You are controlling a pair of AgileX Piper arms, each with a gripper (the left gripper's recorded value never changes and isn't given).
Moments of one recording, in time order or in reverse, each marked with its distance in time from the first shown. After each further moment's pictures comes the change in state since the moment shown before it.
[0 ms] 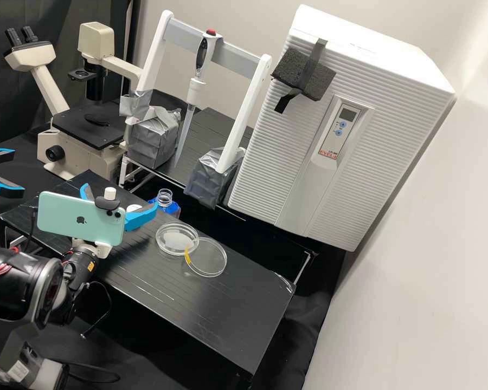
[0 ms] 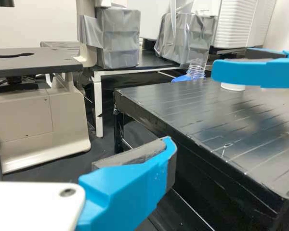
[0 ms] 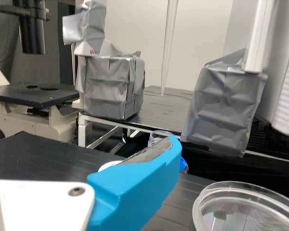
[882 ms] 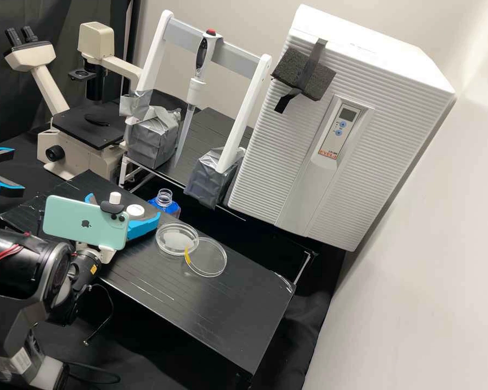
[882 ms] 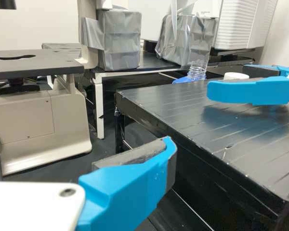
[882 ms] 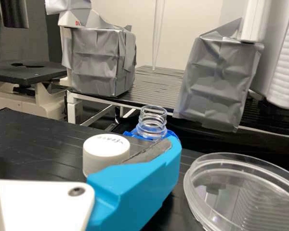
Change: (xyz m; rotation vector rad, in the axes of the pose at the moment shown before) left arm 0.000 0.001 0.000 0.003 0.001 0.007; right arm 0.004 -0.006 0.012 -0.003 -0.068 -0.029
